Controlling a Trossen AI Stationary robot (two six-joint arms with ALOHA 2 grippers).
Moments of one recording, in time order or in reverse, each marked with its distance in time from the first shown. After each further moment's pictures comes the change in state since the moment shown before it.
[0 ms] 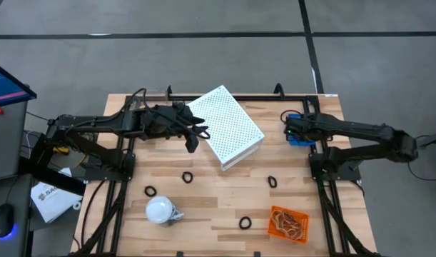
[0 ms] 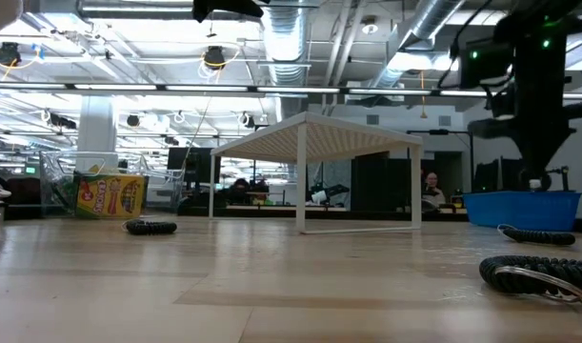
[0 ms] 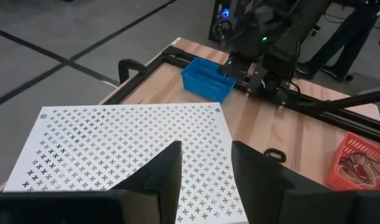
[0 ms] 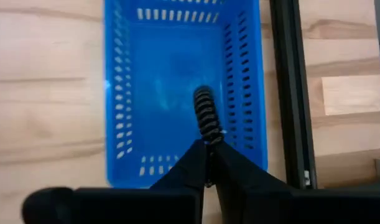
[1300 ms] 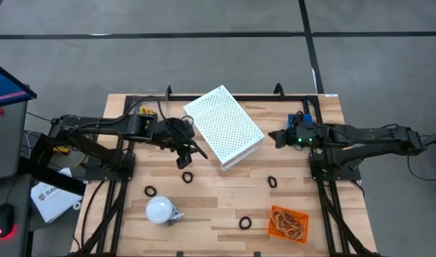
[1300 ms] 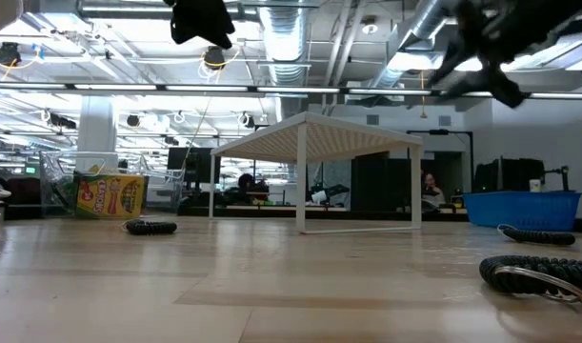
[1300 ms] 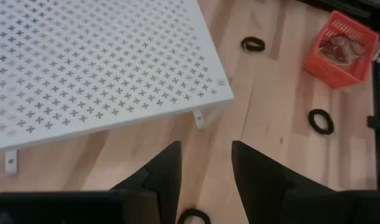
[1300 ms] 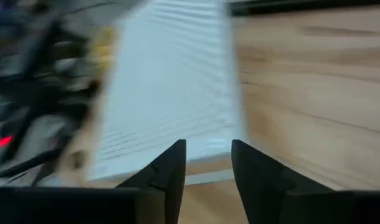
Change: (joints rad) left arm -0.035 0.037 0.000 -0.329 0.220 -0.052; right arm 0.360 -0.273 -0.032 0.724 -0.048 -0.196
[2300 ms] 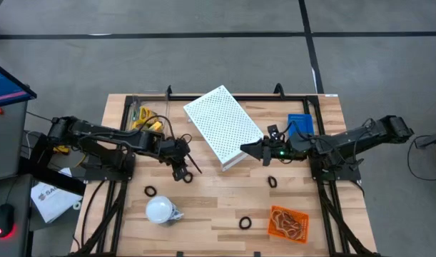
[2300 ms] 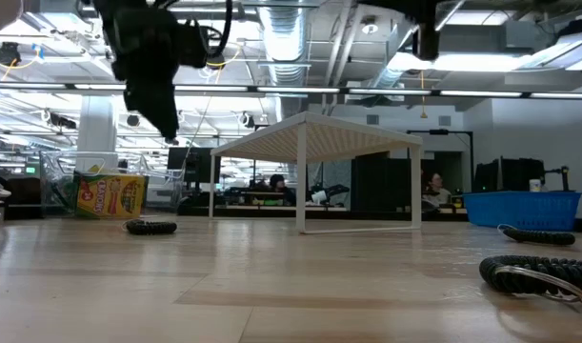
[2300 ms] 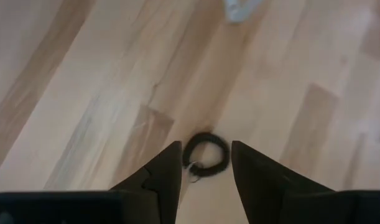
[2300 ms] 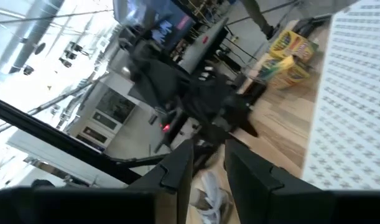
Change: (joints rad) left arm -0.044 0.002 -0.357 0.093 0.040 -0.176; right arm 0.229 0.341 0.041 0.835 -0.083 -0.088
